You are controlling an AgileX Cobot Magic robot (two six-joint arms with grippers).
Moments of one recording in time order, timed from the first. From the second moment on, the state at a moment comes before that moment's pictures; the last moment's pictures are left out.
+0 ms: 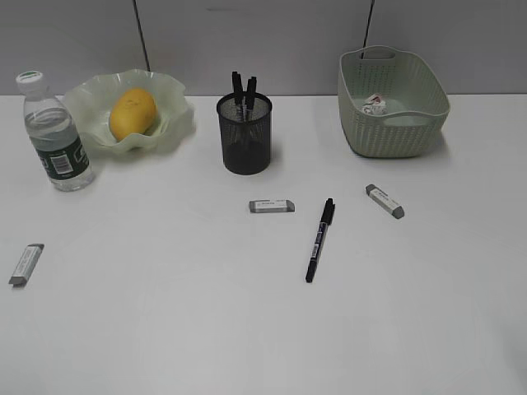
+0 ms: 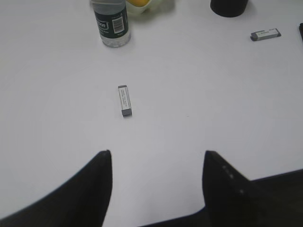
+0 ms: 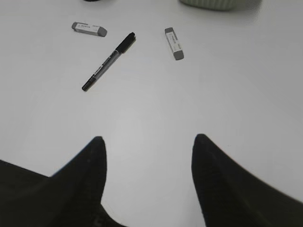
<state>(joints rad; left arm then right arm) -0.10 0.17 -0.53 -0.11 1.07 0.11 0.34 0.61 -0.58 0.07 0.75 0.01</state>
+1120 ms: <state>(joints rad) -0.10 0.17 -0.53 -0.11 1.07 0.11 0.48 2.00 -1.45 0.07 0.81 0.51</state>
